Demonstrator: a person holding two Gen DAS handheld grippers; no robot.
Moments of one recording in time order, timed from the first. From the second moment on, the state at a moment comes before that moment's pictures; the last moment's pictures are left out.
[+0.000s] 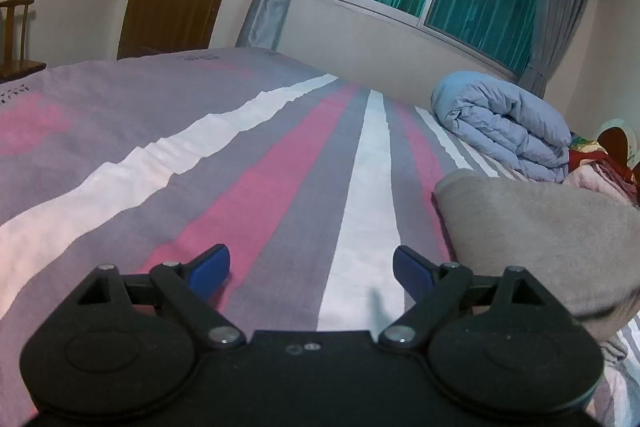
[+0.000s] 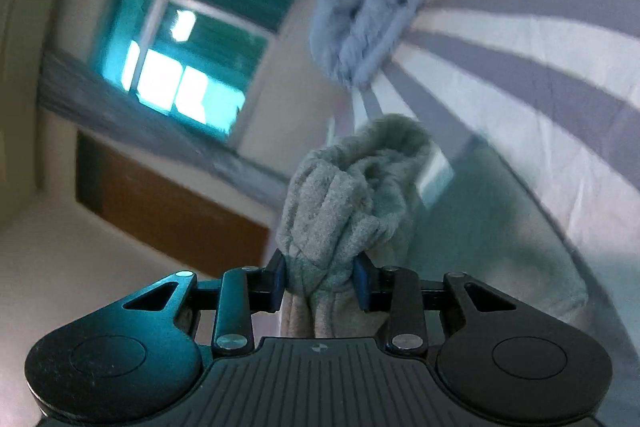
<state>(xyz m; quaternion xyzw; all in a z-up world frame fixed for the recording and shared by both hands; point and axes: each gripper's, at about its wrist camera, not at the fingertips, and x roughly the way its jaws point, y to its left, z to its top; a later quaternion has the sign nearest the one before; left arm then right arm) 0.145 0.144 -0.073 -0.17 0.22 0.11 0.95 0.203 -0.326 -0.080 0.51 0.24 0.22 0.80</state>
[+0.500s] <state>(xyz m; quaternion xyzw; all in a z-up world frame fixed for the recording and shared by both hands) 0.143 0.099 -0.064 -0.09 0.21 0.06 0.97 0.223 -0.348 -0.133 0.44 0.36 0.14 0.81</state>
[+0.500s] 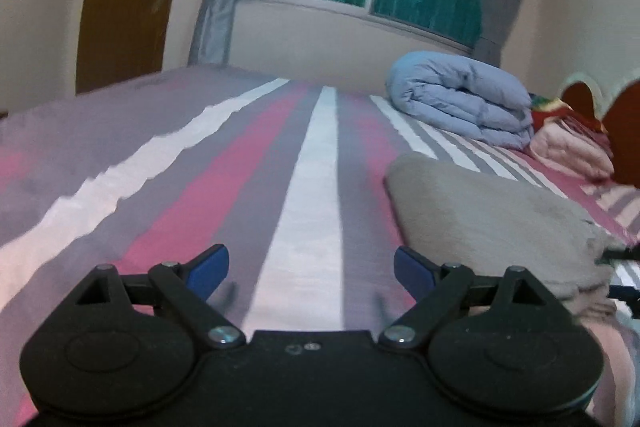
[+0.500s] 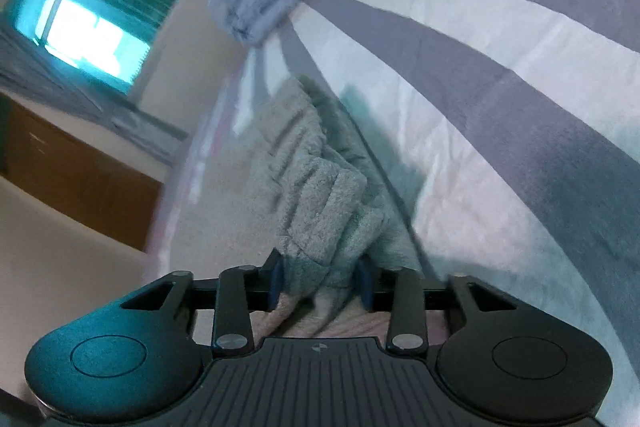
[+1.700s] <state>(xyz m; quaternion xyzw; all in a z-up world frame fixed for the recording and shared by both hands) 0.156 0.063 -0.090 -0.05 0.25 0.05 0.97 0.164 -0.367 -0.114 0.42 0.26 0.19 0.85</state>
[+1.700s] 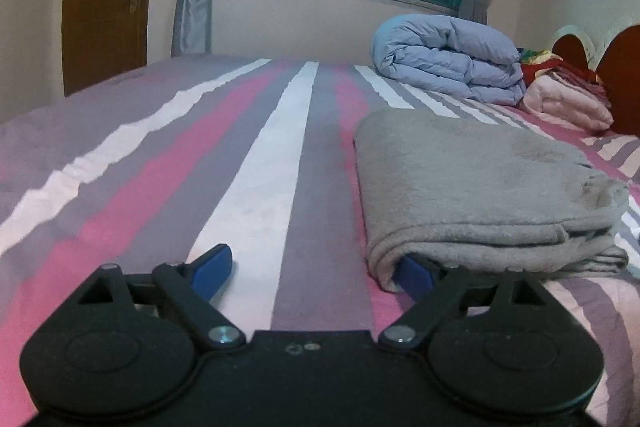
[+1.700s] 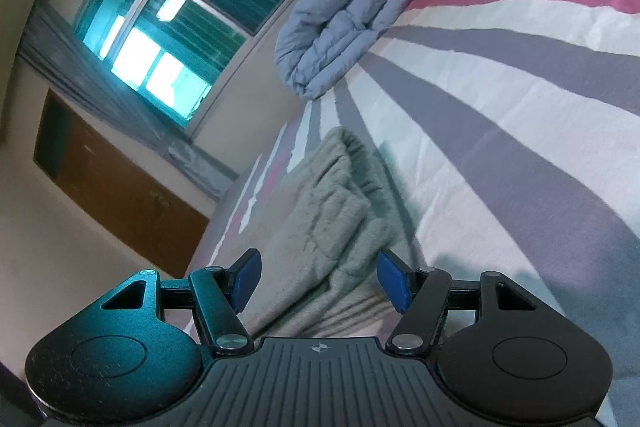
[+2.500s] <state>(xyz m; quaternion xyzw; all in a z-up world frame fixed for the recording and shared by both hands) 0.156 0.057 -0.096 -0.06 0.24 0.04 0.97 0.222 -0.340 -0.144 0.40 0.34 0.17 0.84</state>
